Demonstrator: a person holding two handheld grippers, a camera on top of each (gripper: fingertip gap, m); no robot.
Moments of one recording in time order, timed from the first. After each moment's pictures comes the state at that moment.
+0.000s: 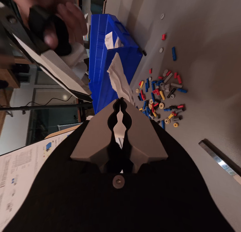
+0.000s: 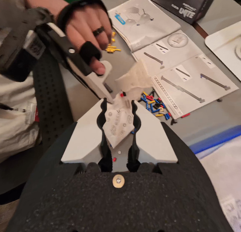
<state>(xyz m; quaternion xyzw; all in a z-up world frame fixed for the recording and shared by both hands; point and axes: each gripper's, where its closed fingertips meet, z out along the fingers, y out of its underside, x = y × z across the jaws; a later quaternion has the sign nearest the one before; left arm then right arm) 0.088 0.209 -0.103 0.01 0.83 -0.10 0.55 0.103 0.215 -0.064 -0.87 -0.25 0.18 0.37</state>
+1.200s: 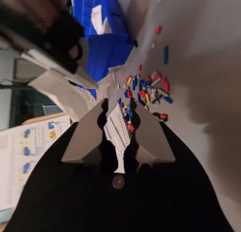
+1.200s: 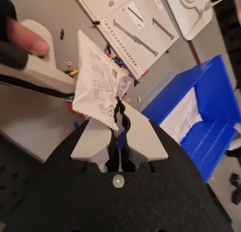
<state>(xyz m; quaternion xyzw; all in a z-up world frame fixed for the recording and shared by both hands) 0.097 0.204 -0.143 -0.08 0.84 -0.05 0.53 0.152 0.209 -0.122 -0.94 -0.18 -0.15 0.26</state>
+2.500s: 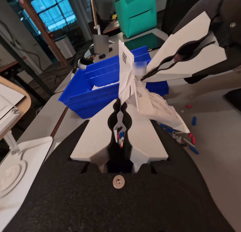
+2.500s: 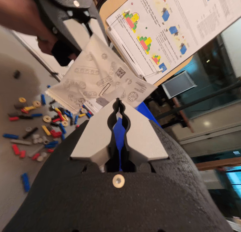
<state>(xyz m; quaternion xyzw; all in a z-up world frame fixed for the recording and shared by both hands) 0.159 0.261 -0.085 -0.29 0.72 -0.49 0.40 0.155 0.226 -0.069 -0.74 -0.20 -0.37 0.52</state>
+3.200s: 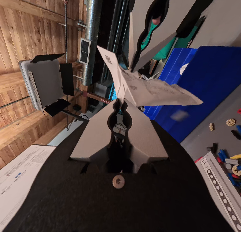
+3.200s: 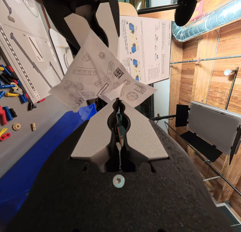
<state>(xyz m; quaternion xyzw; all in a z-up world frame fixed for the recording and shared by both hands) 0.179 0.258 -0.025 0.07 0.61 -0.31 0.73 0.173 0.219 -0.023 -0.58 -0.33 -0.59 0.45</state>
